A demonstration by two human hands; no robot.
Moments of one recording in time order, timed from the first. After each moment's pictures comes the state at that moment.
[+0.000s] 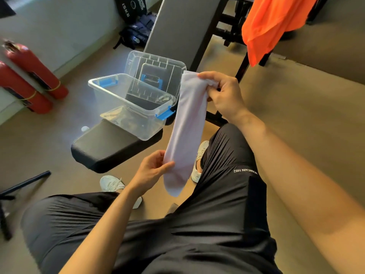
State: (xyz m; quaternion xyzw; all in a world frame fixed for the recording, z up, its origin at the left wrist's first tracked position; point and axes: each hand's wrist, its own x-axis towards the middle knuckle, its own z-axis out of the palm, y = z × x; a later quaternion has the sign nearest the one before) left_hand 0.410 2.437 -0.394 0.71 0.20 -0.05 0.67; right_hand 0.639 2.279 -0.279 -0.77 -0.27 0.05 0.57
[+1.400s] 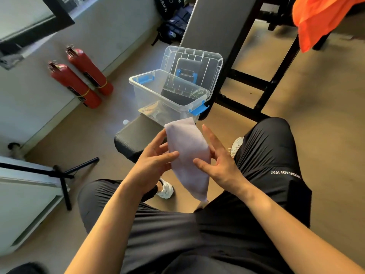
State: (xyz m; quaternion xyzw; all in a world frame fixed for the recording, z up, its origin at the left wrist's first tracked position) left_hand 0.378 2.465 -0.302 0.60 0.23 -0.02 0.76; right_hand 0.484 2.286 -0.363 -0.66 -0.27 0.31 0.63
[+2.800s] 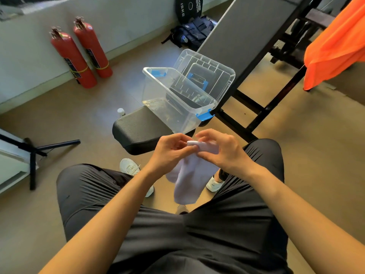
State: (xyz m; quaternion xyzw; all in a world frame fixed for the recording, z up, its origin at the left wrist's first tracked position) left_hand 0.401 2.459 -0.342 0.72 0.21 0.12 0.65; right_hand 0.536 2.305 -0.320 -0.76 -0.51 0.18 0.36
